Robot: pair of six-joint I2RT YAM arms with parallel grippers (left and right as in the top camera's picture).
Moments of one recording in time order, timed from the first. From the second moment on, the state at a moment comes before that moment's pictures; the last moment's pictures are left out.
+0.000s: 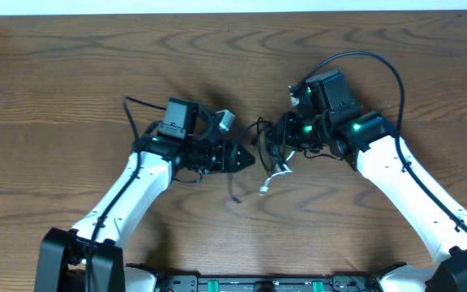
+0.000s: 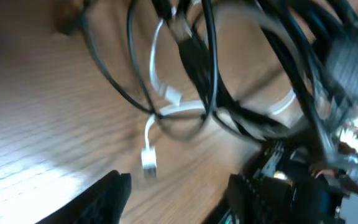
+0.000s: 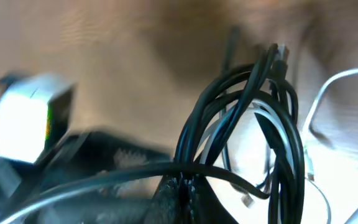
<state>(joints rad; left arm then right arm) -0.30 1.49 0.89 -0.52 0.80 -0.33 0.45 1.52 1.16 -0.61 -0.47 0.69</state>
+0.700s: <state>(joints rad) -0.36 1.49 0.89 -0.43 0.69 -0.63 0.45 1.52 1.16 -0.62 0.17 0.85</state>
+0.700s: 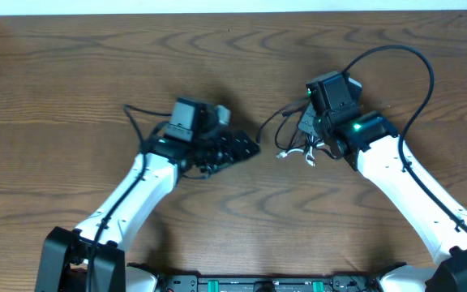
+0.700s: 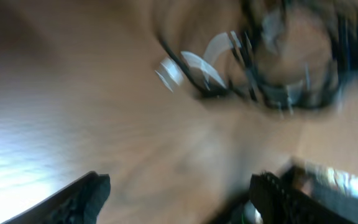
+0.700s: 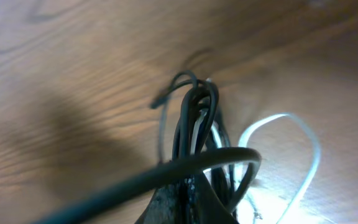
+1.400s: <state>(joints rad) -0.43 1.49 0.89 -0.42 0.78 -0.49 0.46 1.85 1.16 -0.33 -0.04 0.69</state>
